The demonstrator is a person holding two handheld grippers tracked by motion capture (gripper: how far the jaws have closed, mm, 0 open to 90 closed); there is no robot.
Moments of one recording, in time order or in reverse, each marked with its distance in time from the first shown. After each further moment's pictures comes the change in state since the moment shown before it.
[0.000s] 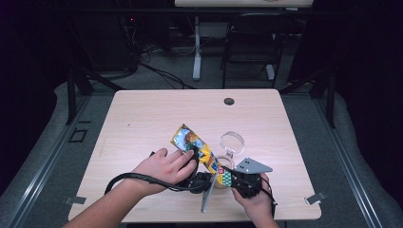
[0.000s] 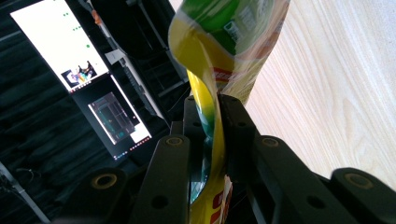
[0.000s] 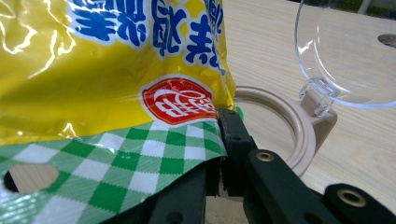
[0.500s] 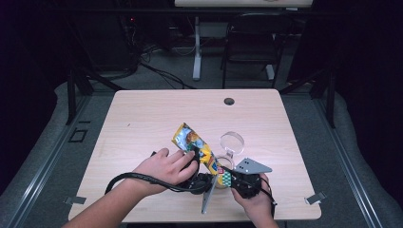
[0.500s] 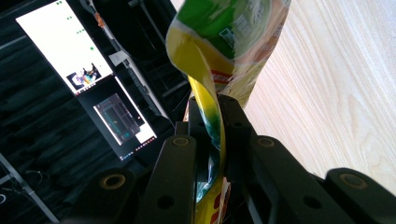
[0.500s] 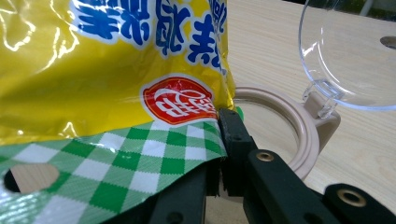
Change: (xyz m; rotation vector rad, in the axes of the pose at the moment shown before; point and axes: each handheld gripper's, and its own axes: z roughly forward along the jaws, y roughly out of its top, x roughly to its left) left arm 0.001 0.002 -0.002 0.001 0.023 0.029; right arm 0.001 0.000 0.000 -0.001 0.005 -0.009
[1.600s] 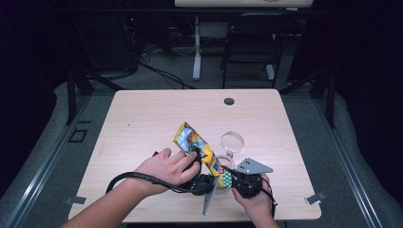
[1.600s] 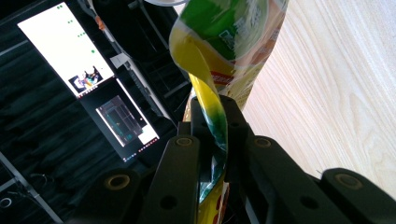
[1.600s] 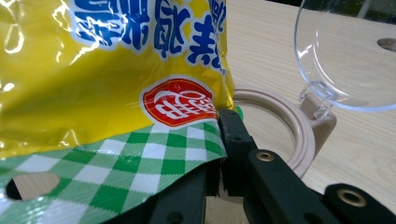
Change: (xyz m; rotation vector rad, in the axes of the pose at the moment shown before) left arm 0.004 0.003 -0.004 0.002 -0.007 0.022; right arm -0.001 0.000 -0.001 -0.010 -0.005 0.004
